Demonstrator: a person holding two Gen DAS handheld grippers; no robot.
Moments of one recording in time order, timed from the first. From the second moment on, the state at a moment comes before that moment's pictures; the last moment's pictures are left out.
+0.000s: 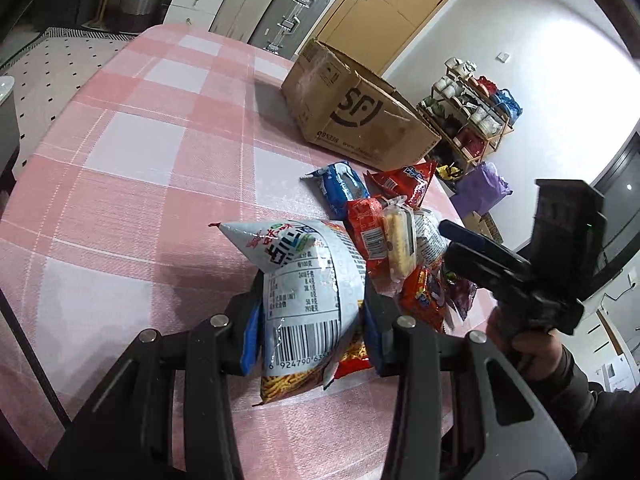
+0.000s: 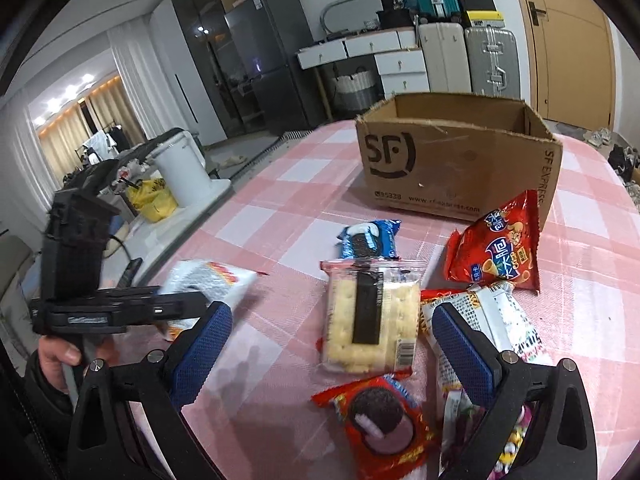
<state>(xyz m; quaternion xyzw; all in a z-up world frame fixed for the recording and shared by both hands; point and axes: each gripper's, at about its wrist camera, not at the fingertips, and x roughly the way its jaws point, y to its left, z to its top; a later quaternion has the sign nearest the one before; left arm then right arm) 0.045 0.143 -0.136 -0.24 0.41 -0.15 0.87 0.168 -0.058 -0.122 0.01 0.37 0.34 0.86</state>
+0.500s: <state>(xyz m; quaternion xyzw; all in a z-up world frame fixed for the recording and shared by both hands) 0.039 0.148 -0.136 -0.25 0.40 -0.15 0.87 0.193 -0.037 -0.148 -0.02 0.41 0.32 0.86</state>
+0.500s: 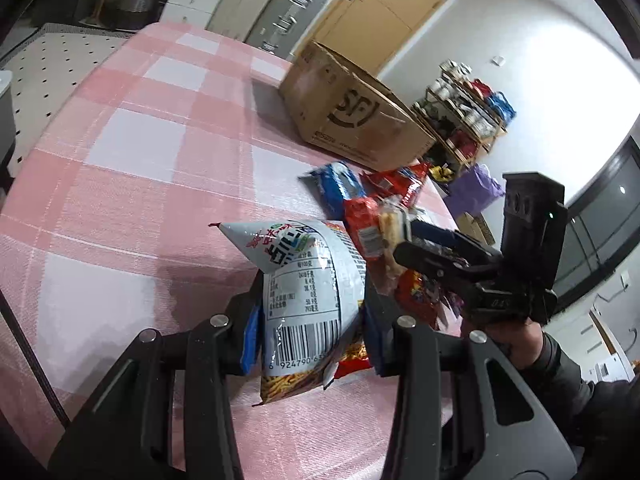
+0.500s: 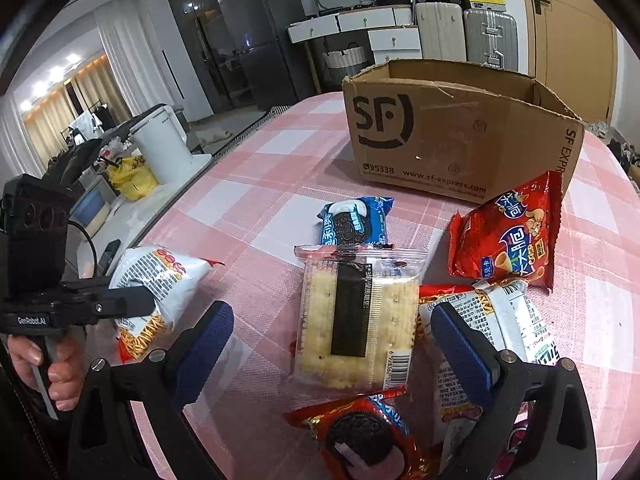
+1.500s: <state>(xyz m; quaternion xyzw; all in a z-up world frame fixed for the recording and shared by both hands) 0.031 0.128 -0.112 -0.20 0.41 -0.13 0.88 0.170 -0.080 -0.130 0.06 0.37 0.34 0.87</state>
